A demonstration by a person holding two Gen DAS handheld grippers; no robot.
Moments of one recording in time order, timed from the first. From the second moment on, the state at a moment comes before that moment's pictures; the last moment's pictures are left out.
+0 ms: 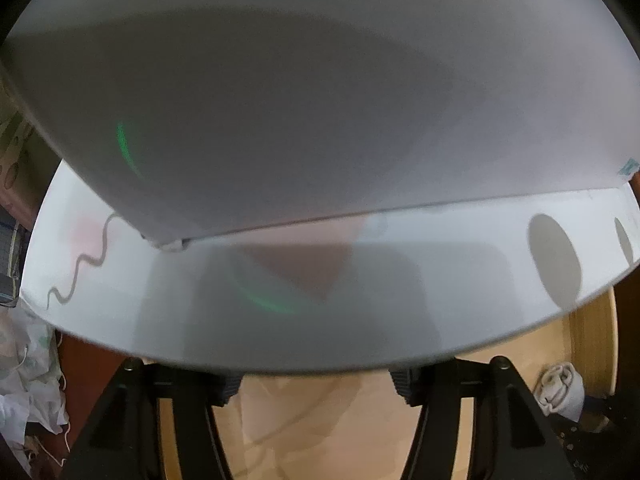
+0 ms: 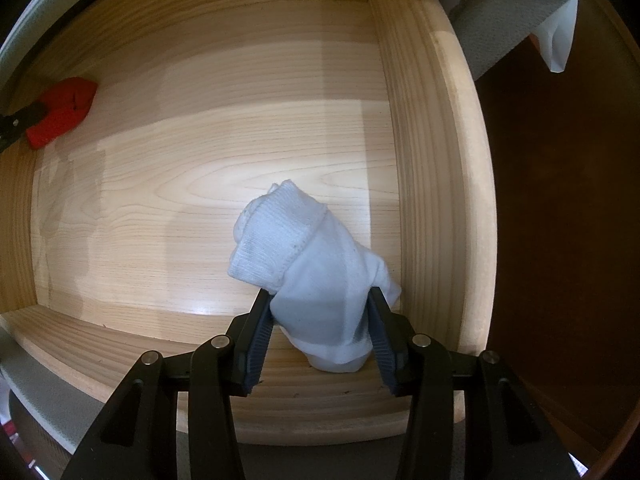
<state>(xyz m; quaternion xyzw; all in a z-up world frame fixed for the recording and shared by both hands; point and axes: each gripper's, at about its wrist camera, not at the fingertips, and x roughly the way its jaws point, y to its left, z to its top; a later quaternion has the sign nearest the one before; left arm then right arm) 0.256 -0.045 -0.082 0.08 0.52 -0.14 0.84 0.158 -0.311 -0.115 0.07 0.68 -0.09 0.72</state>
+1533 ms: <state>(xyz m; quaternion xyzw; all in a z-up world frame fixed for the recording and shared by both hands) 0.319 -0.053 -0.131 0.08 0.53 -0.14 0.83 0.164 -0.308 -0.127 0.08 0.68 -0.08 0.73</state>
